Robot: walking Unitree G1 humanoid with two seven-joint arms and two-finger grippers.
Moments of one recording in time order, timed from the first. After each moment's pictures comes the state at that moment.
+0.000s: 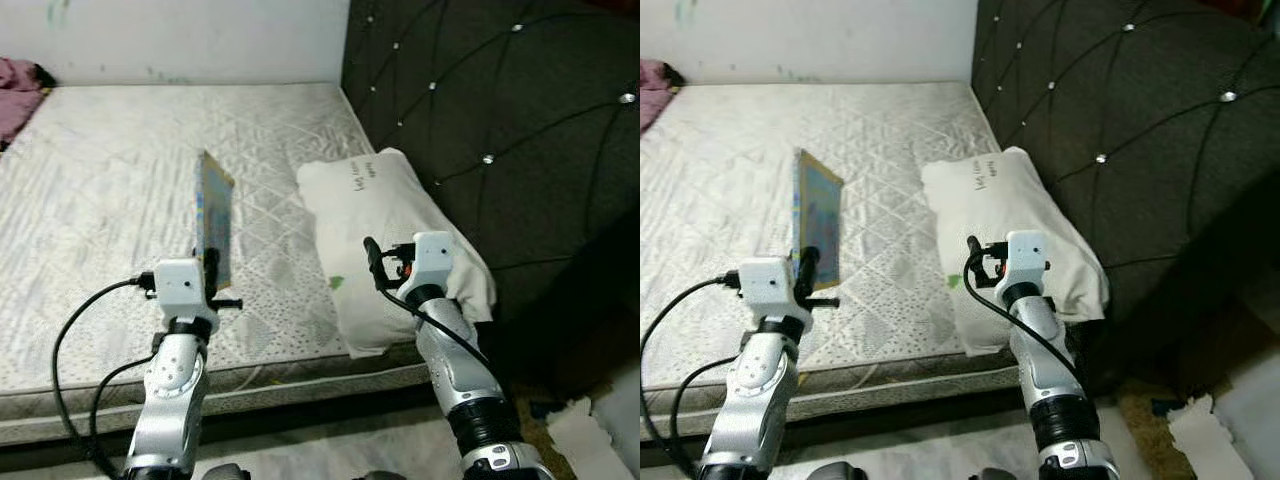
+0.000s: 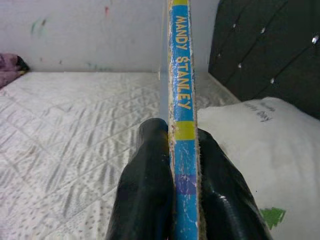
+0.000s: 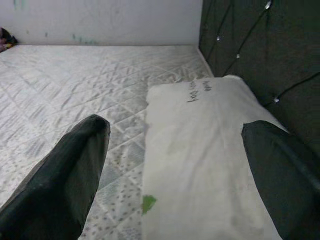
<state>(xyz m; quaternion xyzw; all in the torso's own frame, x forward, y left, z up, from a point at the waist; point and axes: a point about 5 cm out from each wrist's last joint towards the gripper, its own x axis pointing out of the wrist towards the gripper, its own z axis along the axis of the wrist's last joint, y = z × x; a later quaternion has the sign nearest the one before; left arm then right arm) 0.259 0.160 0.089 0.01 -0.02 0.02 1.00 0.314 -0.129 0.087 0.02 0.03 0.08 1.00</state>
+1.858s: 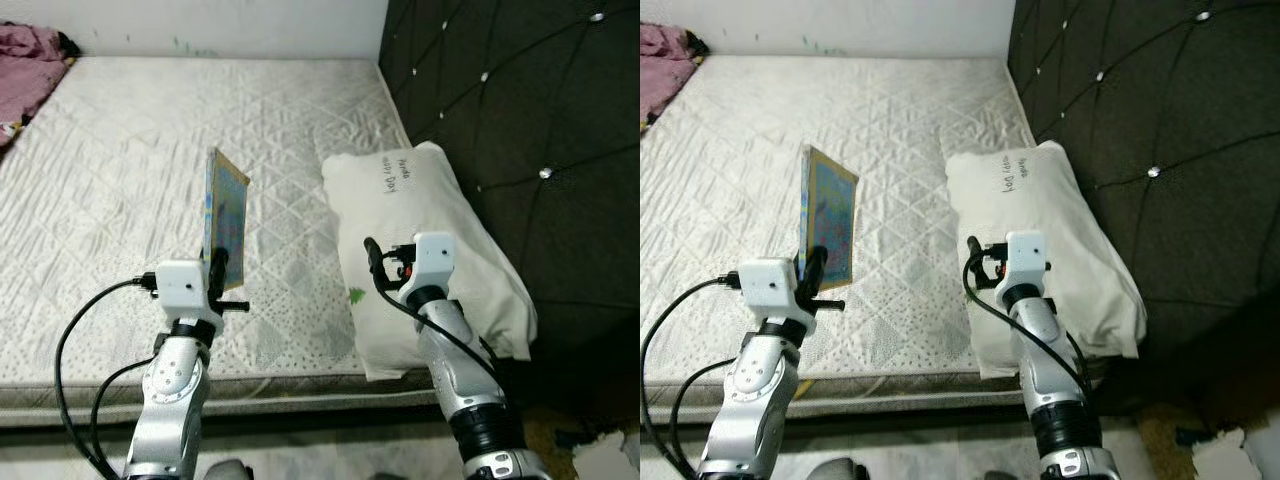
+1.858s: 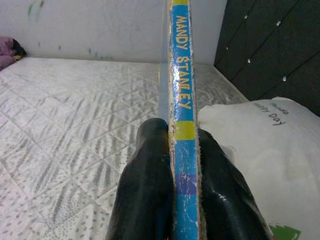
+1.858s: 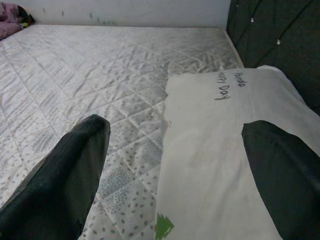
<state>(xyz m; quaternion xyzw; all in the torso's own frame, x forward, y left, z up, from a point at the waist) 0.257 0.149 0.098 -0.02 -0.03 -0.03 1.00 0.309 -0.128 0.087 0.02 0.04 0.08 1.00</state>
